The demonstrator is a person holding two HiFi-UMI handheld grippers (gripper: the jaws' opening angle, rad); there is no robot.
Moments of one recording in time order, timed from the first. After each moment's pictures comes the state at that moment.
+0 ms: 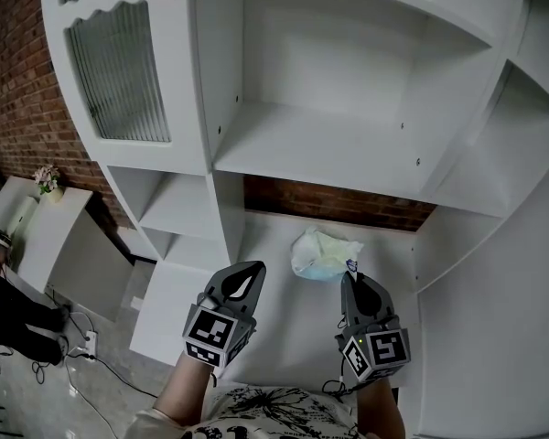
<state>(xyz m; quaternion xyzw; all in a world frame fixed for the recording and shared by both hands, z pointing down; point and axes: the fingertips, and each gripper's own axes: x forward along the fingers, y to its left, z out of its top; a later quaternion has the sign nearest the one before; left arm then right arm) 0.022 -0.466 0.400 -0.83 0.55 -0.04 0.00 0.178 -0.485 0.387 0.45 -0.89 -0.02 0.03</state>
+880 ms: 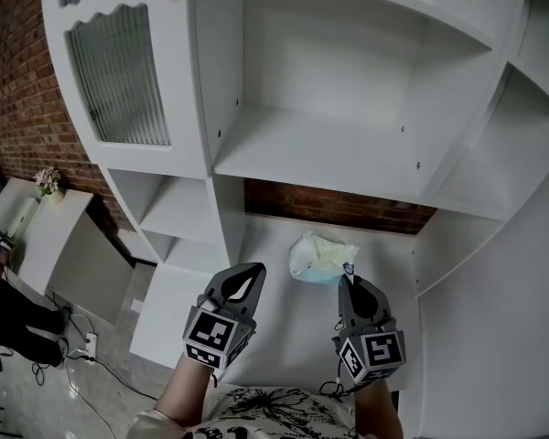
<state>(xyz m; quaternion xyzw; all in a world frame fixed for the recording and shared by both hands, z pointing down) 0.021 -0.470 0.398 -0.83 0.55 -0.04 0.01 0.173 -0.490 0.394 0.45 -0.89 -0.02 0.04</state>
